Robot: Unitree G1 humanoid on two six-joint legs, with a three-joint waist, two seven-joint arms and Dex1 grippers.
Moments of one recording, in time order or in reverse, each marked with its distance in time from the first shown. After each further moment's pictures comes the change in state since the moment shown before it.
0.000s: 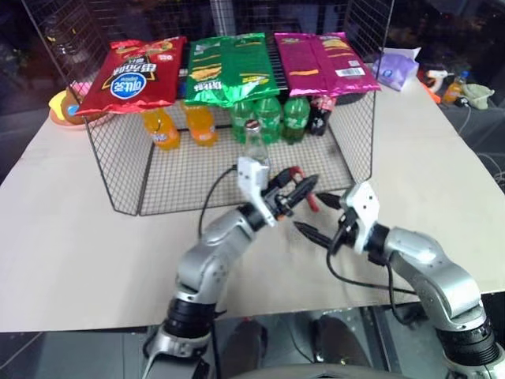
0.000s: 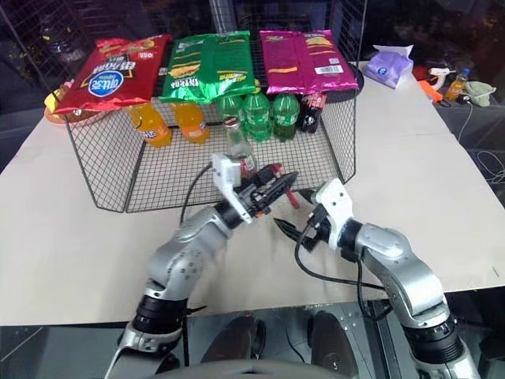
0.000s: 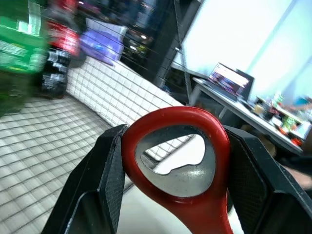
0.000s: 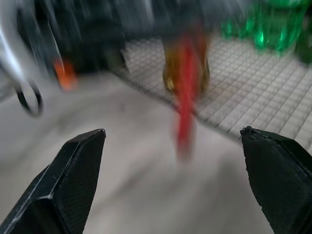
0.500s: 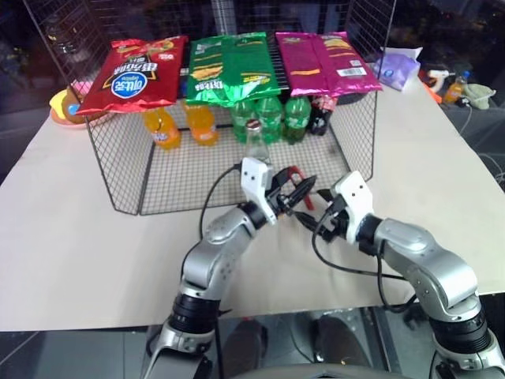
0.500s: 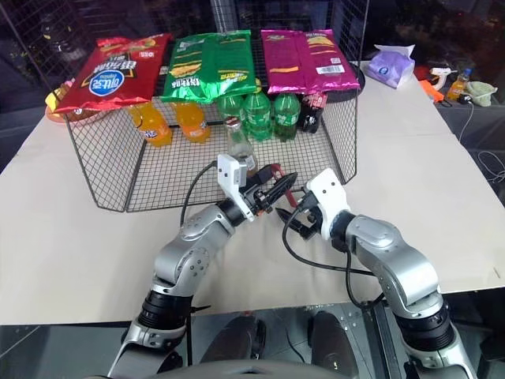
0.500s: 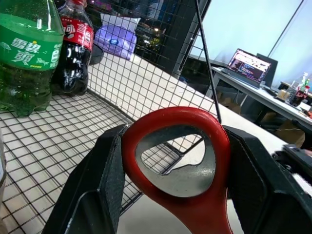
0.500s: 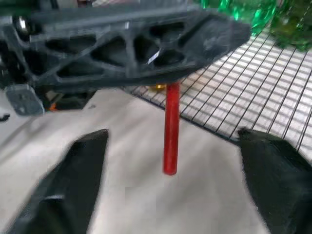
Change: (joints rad) left arm -0.009 -0.020 0.007 0.043 0.087 -0.037 -0.022; right arm -0.080 0.036 0.016 -0.026 -0.003 0.212 -0.137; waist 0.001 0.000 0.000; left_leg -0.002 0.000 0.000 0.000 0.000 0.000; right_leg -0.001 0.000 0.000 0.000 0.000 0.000
